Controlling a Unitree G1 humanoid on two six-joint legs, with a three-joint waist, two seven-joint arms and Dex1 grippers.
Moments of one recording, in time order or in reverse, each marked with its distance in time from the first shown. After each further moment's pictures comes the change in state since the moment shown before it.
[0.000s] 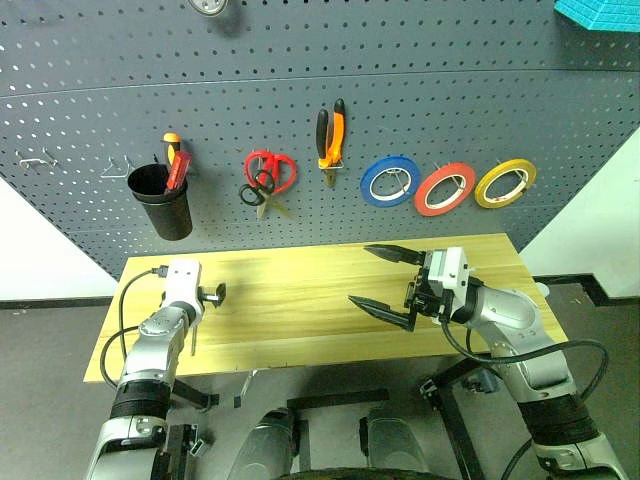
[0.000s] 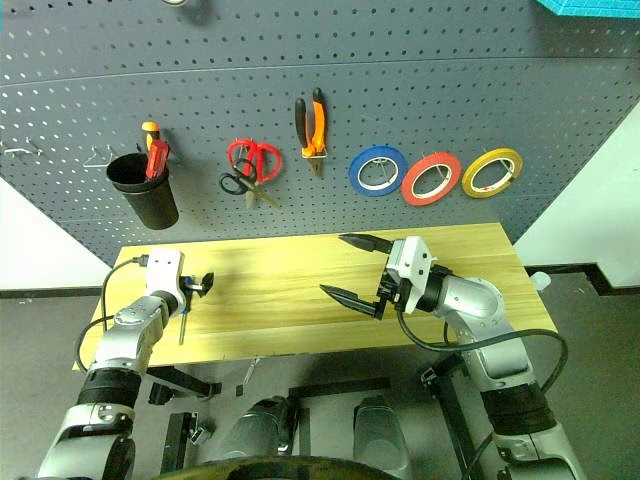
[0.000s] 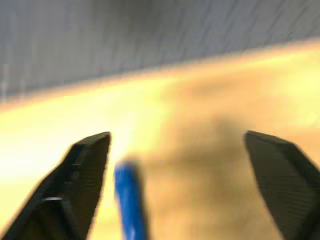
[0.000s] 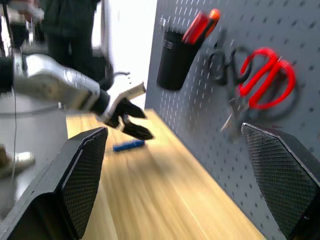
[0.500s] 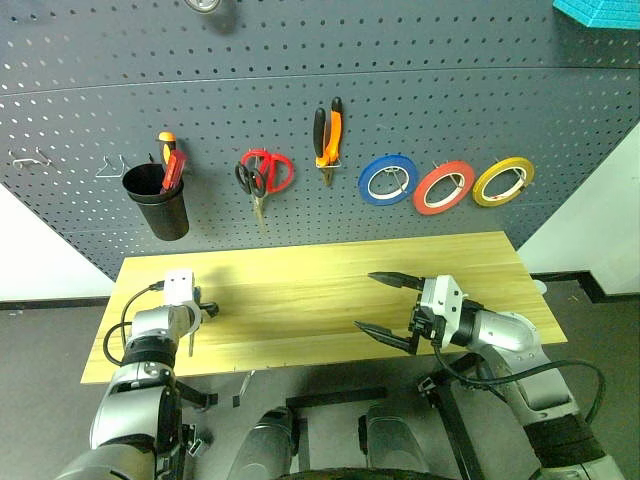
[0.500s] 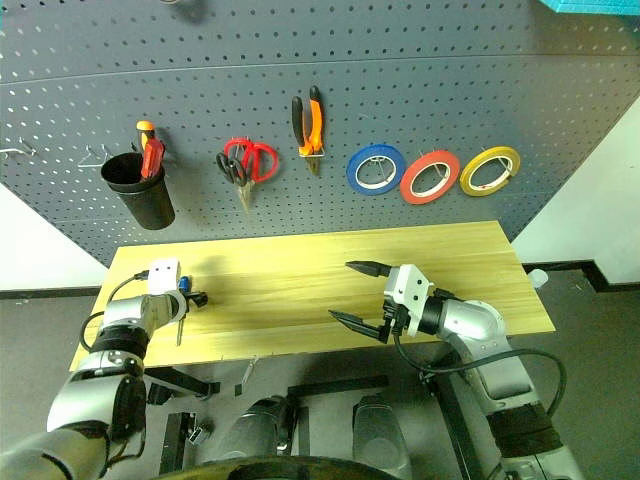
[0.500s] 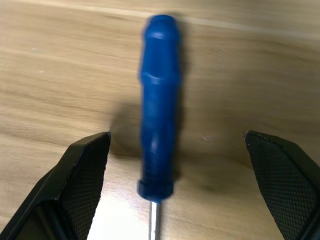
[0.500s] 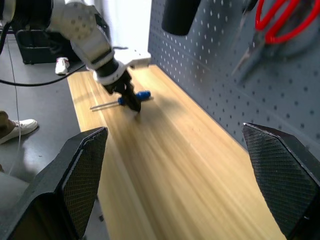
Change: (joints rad) left arm -0.294 0.041 0.116 0.475 -0.049 0.216 0.076; right arm 0.116 -0.019 0.013 0.028 -0.064 -0.054 -0.010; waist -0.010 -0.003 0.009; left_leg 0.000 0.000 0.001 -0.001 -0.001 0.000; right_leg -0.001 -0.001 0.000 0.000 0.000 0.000
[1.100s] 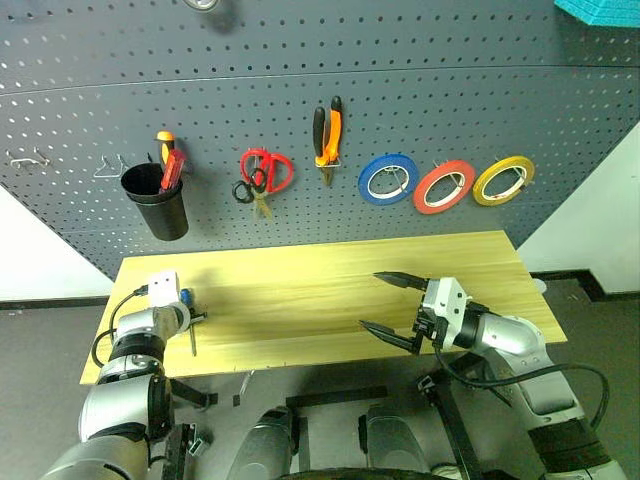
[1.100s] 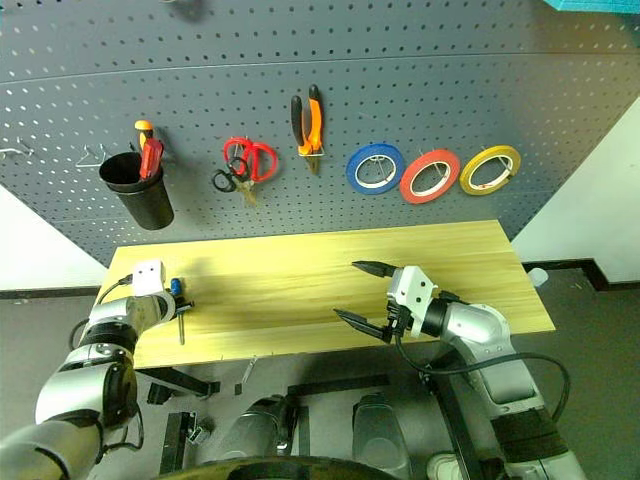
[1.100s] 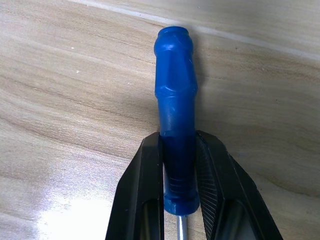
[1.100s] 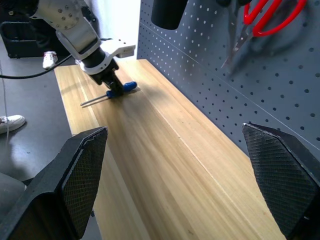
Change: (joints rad) left arm 0.023 0.028 0.049 0.043 -0.048 -0.081 -0.028; right arm -0.003 -0.007 -0.012 -0.004 -0.011 -0.010 -0.021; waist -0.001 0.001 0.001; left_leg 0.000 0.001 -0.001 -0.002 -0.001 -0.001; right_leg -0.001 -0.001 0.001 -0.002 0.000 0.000
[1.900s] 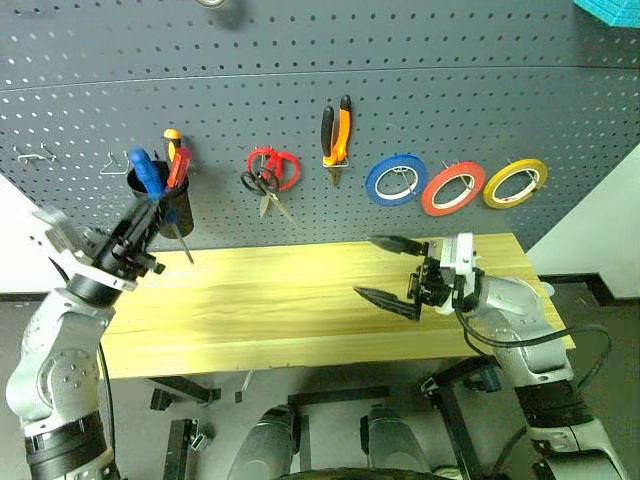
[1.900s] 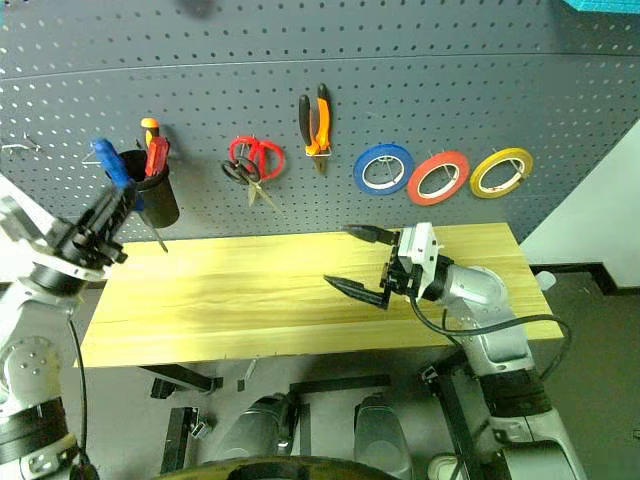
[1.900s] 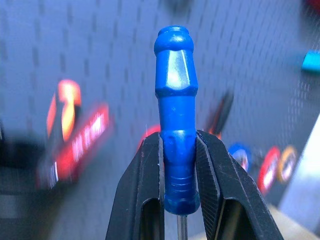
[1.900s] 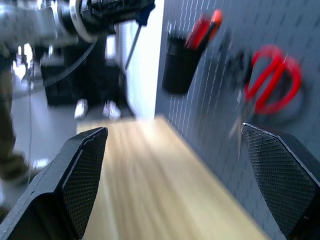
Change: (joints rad) left arm 0.372 0.022 0.251 -1.226 -0.631 -0.256 -0.543; right arm -0.221 0.059 -0.049 0.018 0.218 0.104 0.108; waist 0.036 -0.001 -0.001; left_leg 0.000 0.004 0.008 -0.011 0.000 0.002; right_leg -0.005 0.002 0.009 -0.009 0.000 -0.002
